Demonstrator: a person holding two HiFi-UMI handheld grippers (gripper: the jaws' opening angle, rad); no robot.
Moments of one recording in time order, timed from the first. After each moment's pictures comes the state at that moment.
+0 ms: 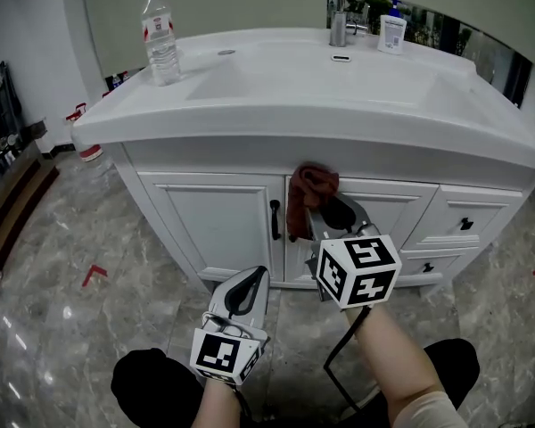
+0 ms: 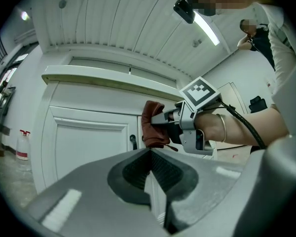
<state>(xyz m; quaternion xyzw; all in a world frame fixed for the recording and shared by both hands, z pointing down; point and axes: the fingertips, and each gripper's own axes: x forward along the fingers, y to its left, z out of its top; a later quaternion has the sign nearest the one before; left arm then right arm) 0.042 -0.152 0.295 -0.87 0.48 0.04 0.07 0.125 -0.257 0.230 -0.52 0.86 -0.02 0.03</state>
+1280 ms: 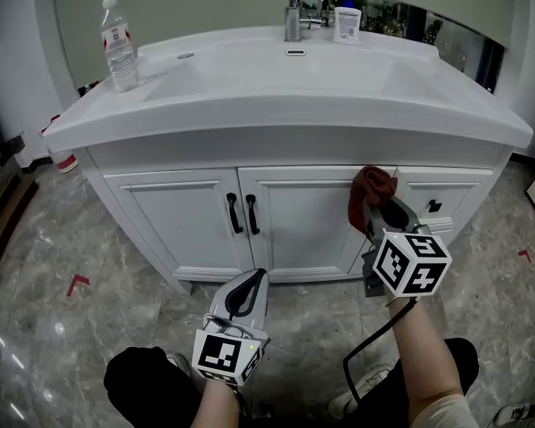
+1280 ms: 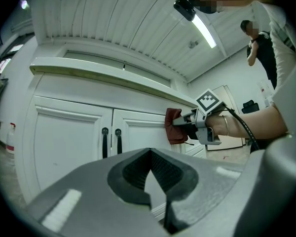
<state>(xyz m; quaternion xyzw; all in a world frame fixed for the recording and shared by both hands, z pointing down) 0.110 -0.133 0.313 -0.89 0.44 0.04 0.05 0.312 -0.225 0.249 -0.62 0.78 -0.05 0.03</state>
